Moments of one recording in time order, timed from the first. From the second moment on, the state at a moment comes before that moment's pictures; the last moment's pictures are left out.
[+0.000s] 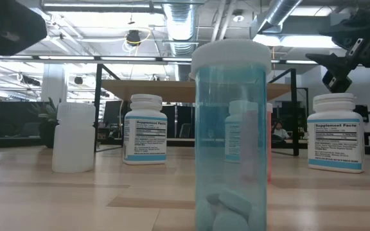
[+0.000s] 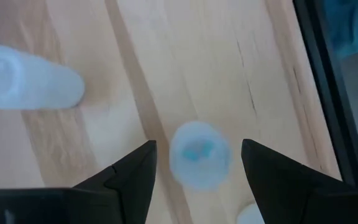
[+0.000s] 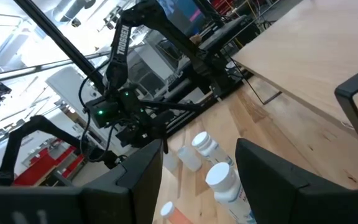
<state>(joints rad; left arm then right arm) -0.80 1.75 1.17 -0.67 -0.15 -0.49 0.06 0.04 0.03 0.08 0.00 0.71</state>
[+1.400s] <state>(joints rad) -0.38 1.57 1.68 -1.21 -0.15 -0.66 0.06 0.04 0.03 0.09 0.00 0.71</state>
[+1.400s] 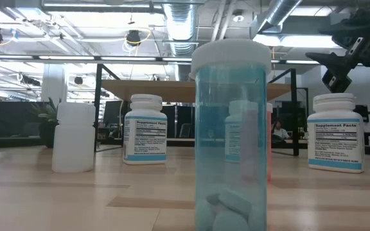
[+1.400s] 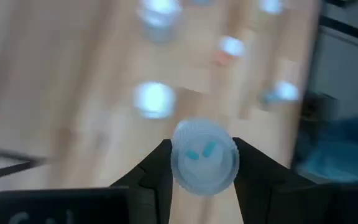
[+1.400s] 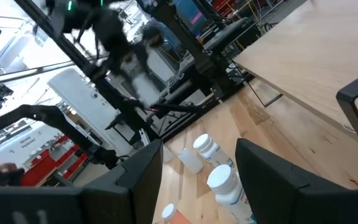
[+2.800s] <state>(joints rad) 0.50 1.64 1.63 -1.25 0.00 0.13 0.06 0.04 0.03 0.09 0.00 0.71</state>
